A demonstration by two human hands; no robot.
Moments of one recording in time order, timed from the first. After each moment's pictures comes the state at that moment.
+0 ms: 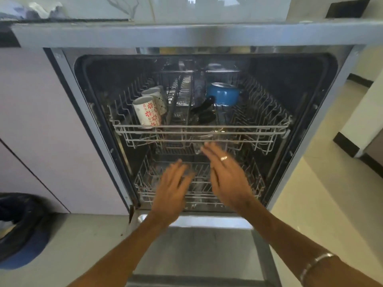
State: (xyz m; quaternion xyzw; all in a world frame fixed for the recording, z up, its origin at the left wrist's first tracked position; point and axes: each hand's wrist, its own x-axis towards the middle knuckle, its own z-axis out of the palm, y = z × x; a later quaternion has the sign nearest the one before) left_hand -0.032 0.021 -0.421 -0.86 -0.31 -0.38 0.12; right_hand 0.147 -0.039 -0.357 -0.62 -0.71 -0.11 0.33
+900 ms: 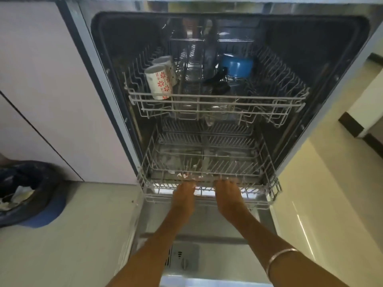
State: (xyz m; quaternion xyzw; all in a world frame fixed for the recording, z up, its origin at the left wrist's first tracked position) left_hand -0.045 -0.038 -0.473 -0.63 -0.59 -0.21 -0.46; right_hand 0.087 -0.085 -0.454 -0.78 -0.62 0.07 -0.03
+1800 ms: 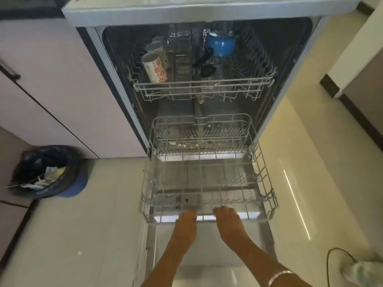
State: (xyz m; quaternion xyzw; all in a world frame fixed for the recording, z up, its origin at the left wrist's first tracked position) left_hand -0.151 -0.241 -0.450 -0.71 -0.57 -0.04 -0.41; right_hand -0.008 -0.295 -0.391 -0.78 -0.55 0.29 -0.02
